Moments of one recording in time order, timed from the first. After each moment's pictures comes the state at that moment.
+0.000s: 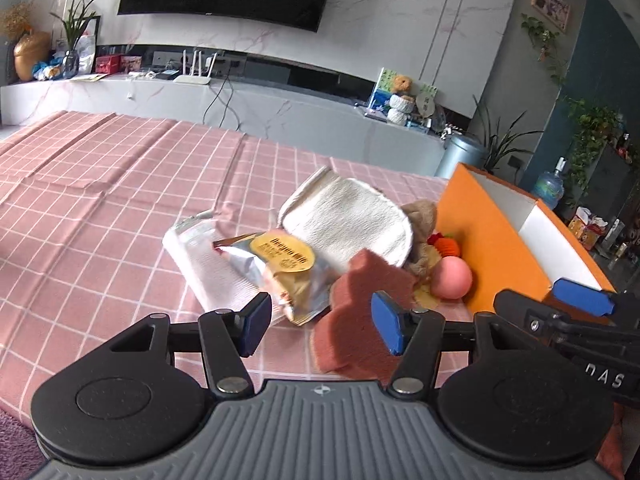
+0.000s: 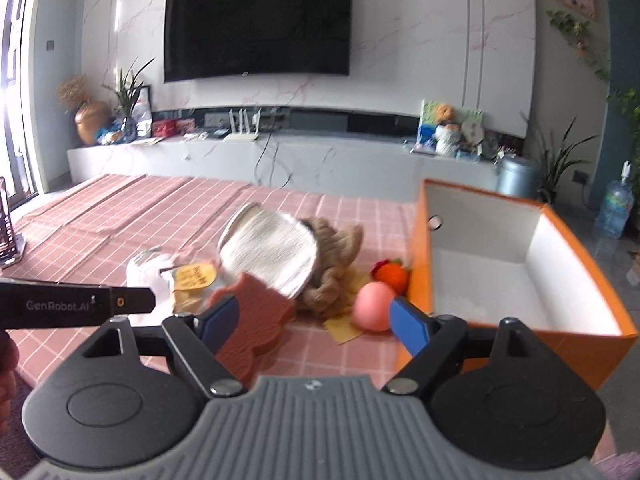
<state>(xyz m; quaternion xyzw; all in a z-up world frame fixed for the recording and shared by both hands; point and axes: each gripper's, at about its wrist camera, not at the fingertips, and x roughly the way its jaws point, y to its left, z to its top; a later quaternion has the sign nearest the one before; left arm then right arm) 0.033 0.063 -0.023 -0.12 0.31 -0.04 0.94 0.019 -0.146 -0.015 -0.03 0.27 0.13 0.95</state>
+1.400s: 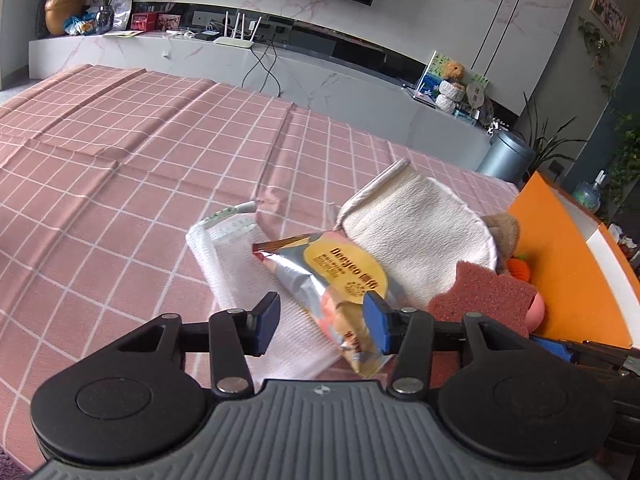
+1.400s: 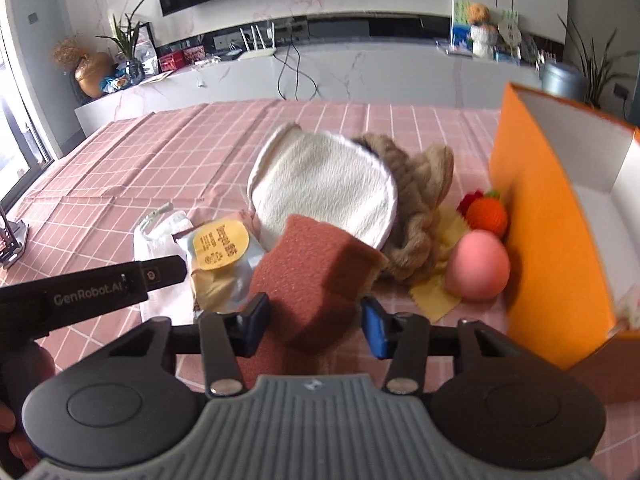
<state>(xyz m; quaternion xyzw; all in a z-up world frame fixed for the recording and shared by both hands) 0.091 0.097 -0.049 -0.16 0.36 0.01 0.92 0.106 -0.094 -0.047 0.00 0.39 0.16 0.90</state>
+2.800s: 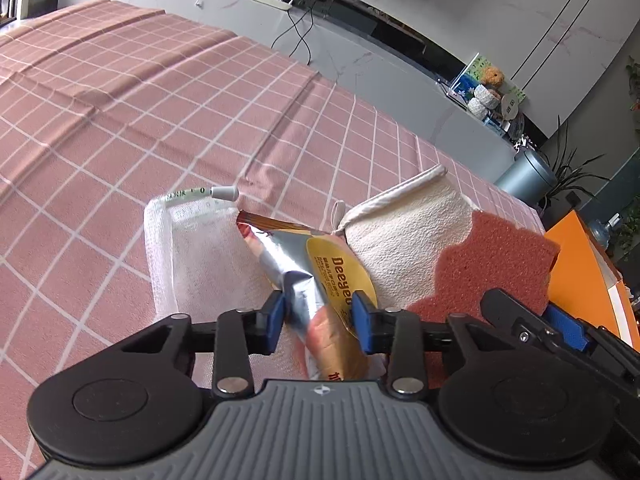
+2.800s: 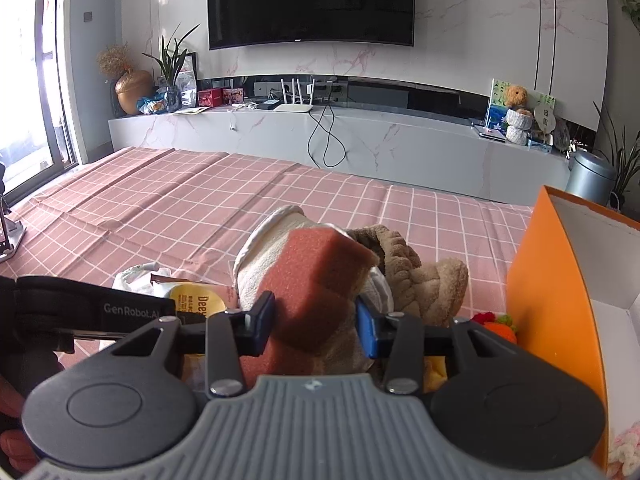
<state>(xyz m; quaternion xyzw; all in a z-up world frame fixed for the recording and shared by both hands) 0.148 0.097 -0.074 -0.25 0.39 0.04 0.88 0.155 -0.094 -0.048 -0.05 0.29 0.21 0.93</state>
